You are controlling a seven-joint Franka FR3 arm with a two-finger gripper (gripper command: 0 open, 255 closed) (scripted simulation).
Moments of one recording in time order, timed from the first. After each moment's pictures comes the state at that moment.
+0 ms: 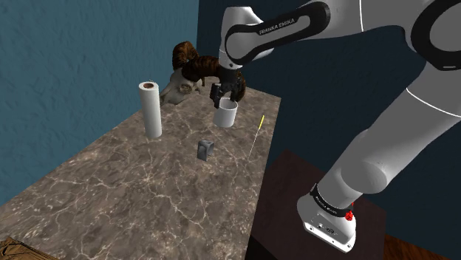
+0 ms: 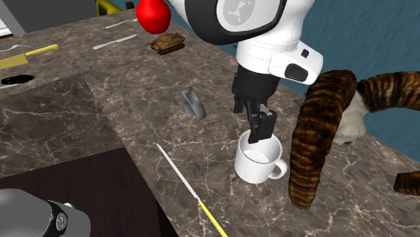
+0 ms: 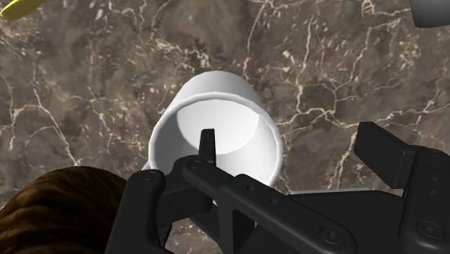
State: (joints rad) arm -0.05 -0.06 0.11 -2.20 -0.01 2.10 0.13
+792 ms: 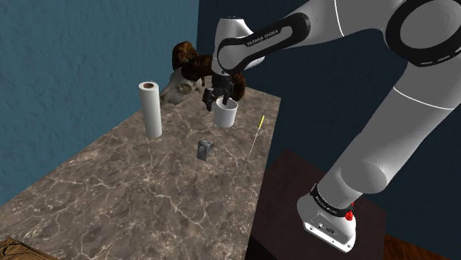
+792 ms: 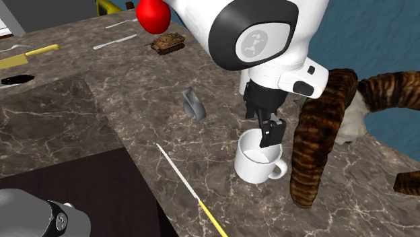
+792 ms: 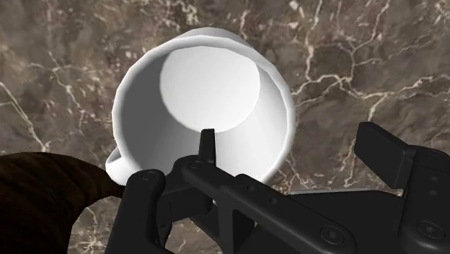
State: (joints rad) arm -0.05 0.06 0.11 -2.17 -0.02 2.24 0.16
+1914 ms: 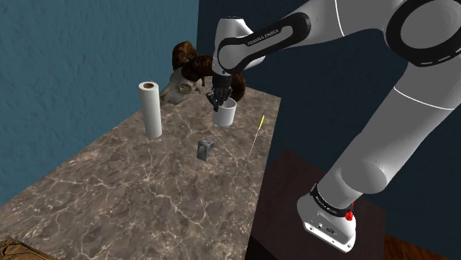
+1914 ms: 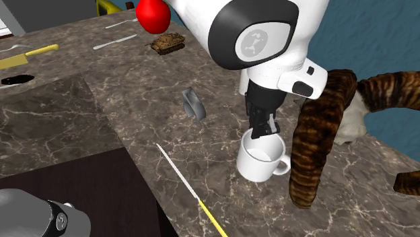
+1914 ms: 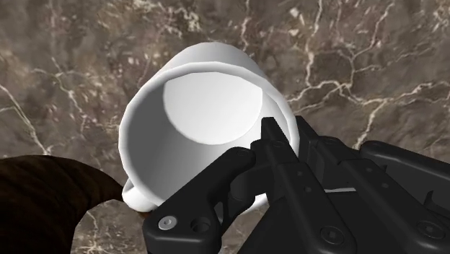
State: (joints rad) arm -0.06 0.05 0.11 -2.17 -0.01 2.22 0.15
